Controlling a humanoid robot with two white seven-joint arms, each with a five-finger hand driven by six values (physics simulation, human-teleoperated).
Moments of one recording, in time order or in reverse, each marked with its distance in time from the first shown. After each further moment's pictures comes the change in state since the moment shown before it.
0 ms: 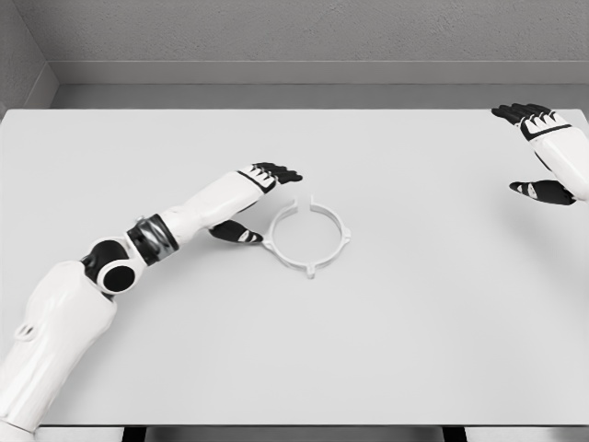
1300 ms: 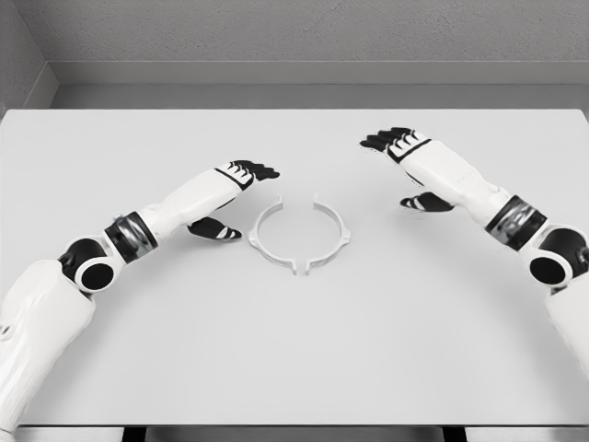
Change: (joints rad) left arm 0.000 0.061 0.015 0.011 0.018 0.000 0.000; right arm -0.138 0.080 0.329 0.029 0.055 0.000 -0.004
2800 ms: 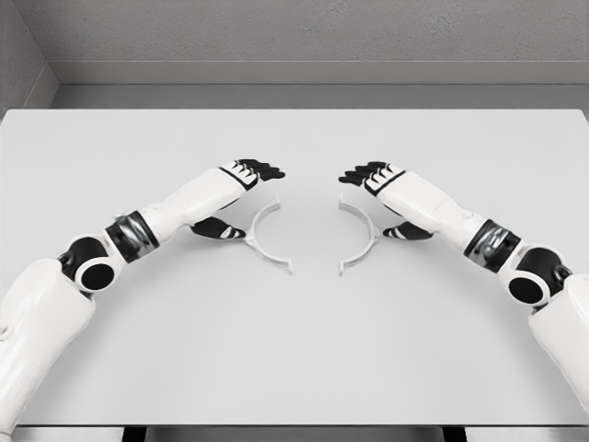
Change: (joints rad) left arm 0.002 0.010 -0.016 -0.040 0.012 0.000 0.000; right arm 0.011 0.023 0.121 0.022 0.022 0.000 0.001
